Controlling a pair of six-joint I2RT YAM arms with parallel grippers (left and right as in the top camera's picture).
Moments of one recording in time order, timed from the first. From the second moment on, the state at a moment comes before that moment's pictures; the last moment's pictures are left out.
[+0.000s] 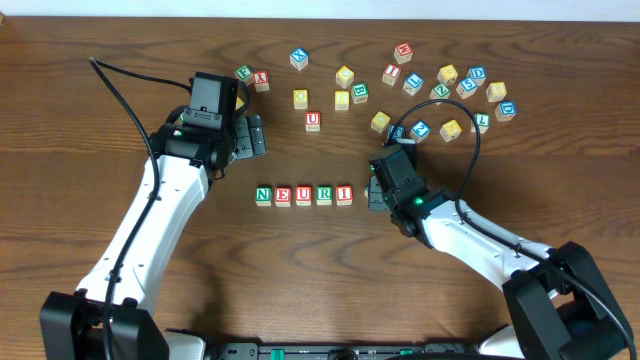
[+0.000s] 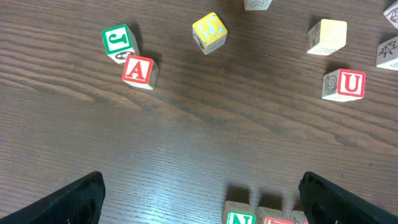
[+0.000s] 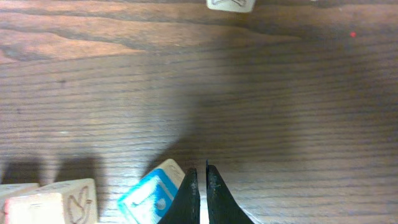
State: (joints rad) left arm -0.21 1.52 1.21 -0.73 -0.16 -0.33; right arm 0.54 1.63 0.80 -0.20 0.23 0.53
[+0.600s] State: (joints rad) left arm -0.21 1.52 1.21 -0.73 -0.16 -0.33; right arm 0.46 1.63 0.80 -0.34 0.09 0.57
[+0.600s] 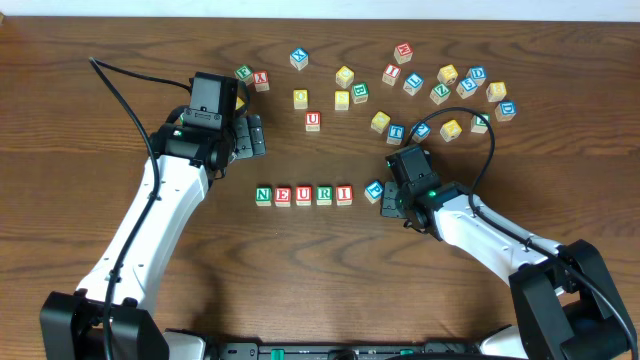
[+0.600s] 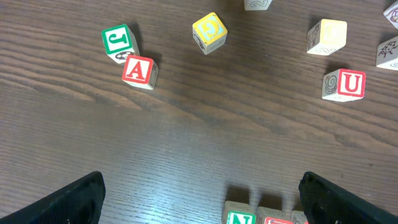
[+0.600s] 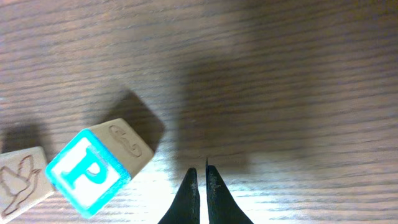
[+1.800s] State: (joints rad) left arm -0.21 1.52 1.21 -0.73 -0.16 -0.33; right arm 0.51 1.63 0.80 -0.30 0.02 0.64
